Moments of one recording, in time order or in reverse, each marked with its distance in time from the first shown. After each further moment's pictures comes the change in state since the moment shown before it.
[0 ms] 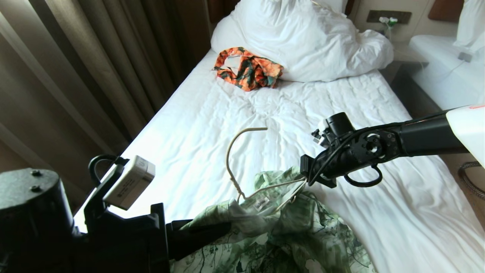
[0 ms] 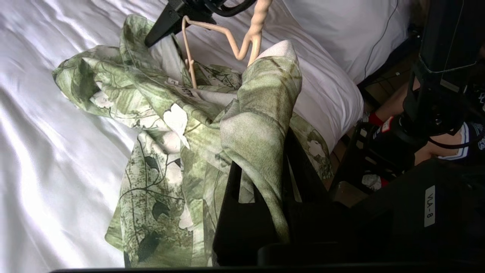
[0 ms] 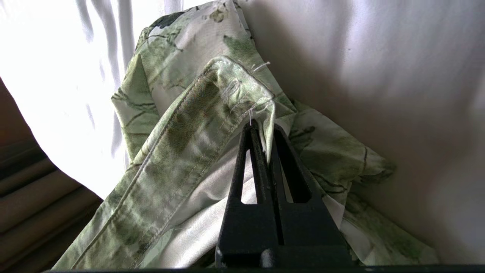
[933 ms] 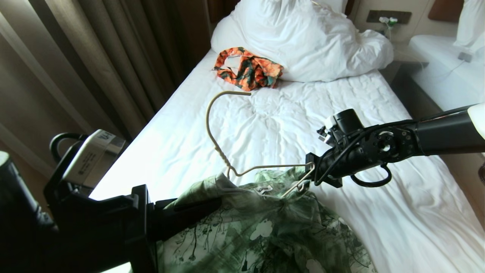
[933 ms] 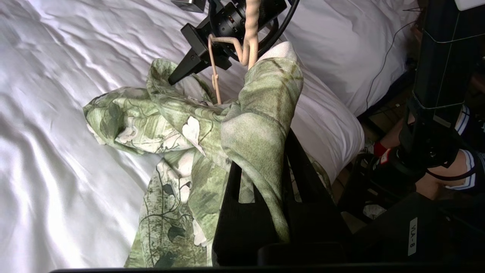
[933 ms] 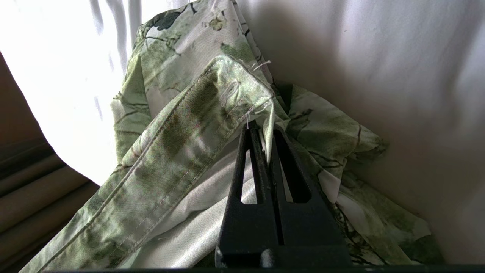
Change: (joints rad) left arm 0.004 -0.062 -0.052 -0.001 0.039 -0.014; right arm -0.005 -0.060 0.056 -0.006 0.003 0.003
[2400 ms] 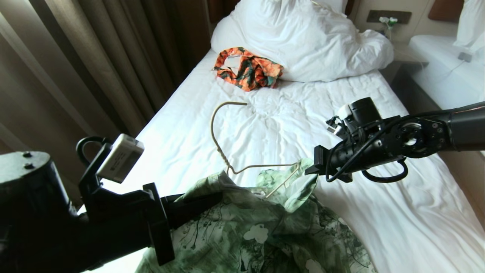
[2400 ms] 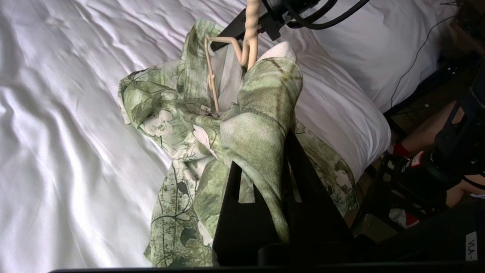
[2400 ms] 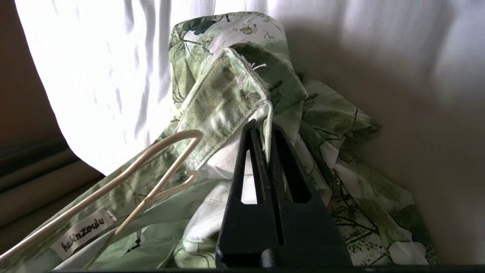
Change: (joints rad) left arm 0.077 0.083 0.020 -0.053 -0.004 0.005; right arm -0.008 -0.108 0.049 0.002 0.005 -0.022
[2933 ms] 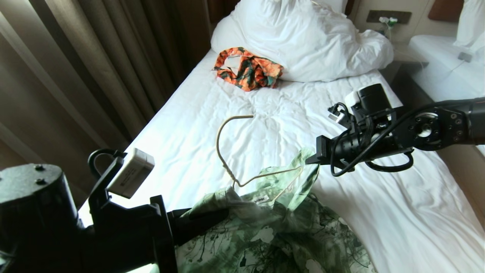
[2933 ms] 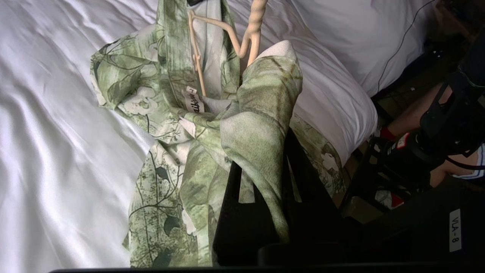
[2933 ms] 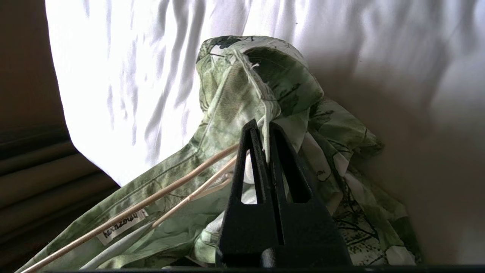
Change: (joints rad) left arm -0.050 0.008 0.033 0.000 -0.003 -0.009; right arm 0.010 -0.042 -0.033 -0.004 -0.004 -0.077
